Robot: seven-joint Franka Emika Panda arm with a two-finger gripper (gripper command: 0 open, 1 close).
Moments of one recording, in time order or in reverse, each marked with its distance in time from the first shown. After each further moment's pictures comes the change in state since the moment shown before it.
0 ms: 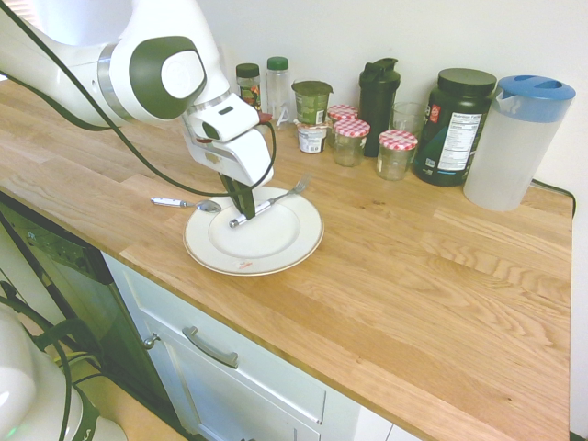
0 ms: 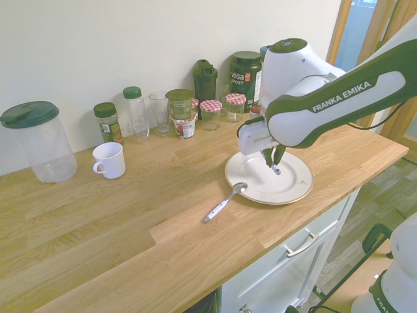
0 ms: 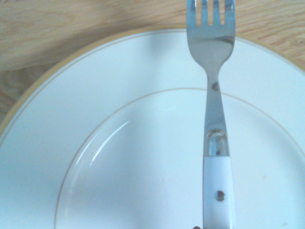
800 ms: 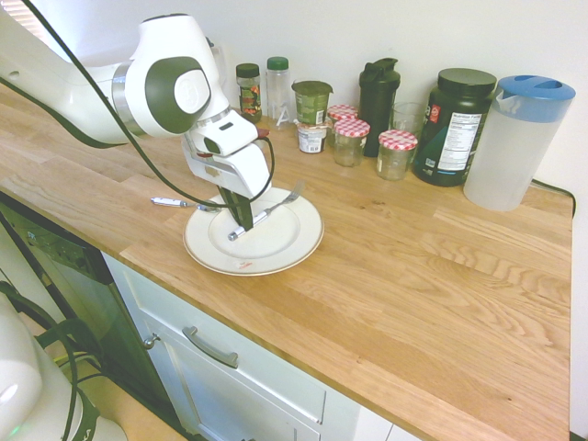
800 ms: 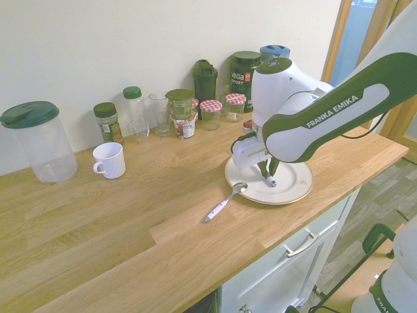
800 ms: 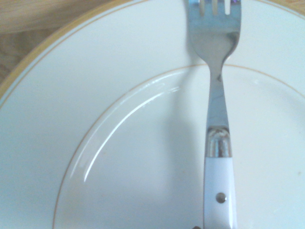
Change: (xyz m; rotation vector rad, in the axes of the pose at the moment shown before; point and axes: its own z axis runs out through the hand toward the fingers) arm -0.007 -0.005 0.025 -0.029 -0.011 -0.030
